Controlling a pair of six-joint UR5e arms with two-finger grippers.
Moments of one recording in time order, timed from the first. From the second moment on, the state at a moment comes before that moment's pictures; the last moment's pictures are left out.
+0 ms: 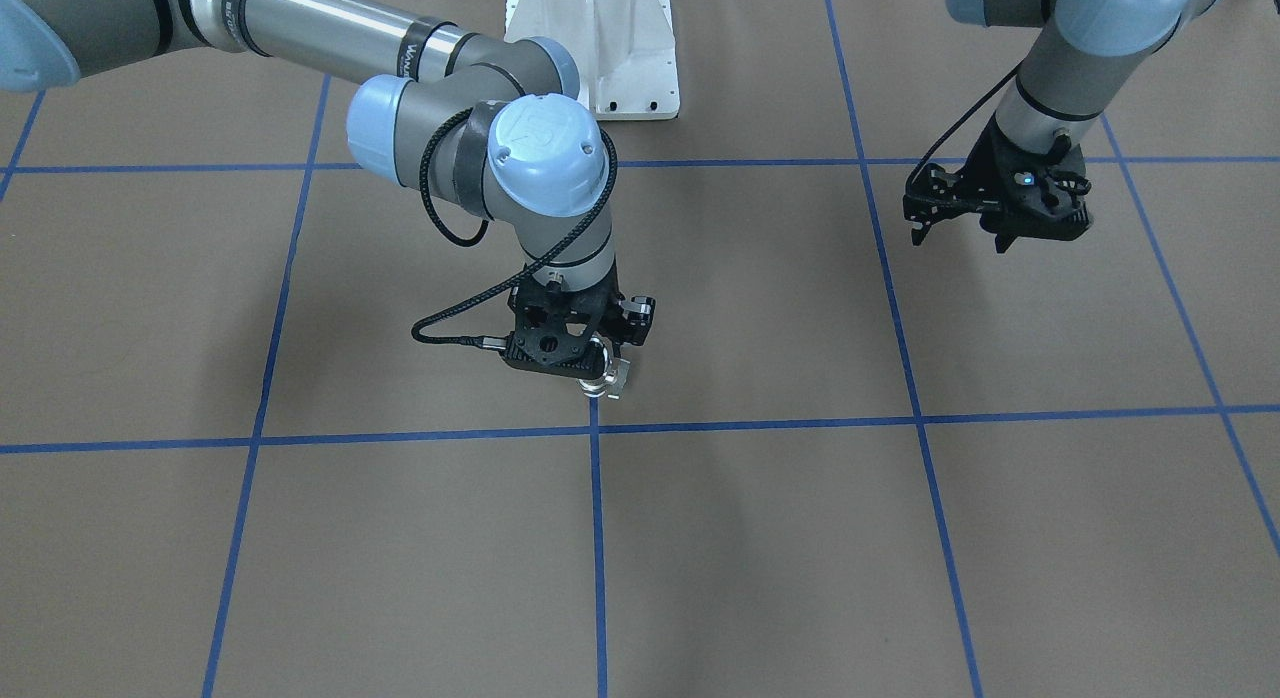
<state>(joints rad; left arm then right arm) -0.87 -1.75 -2.04 -1.56 -2.07 -0.74 0.68 -0.63 1.39 -1.57 2.04 1.33</state>
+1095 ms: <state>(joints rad) -0.91 -1.67 -2.10 -1.55 -2.07 -0.68 1.02 -1.28 1.77 -1.56 2.15 0.66</state>
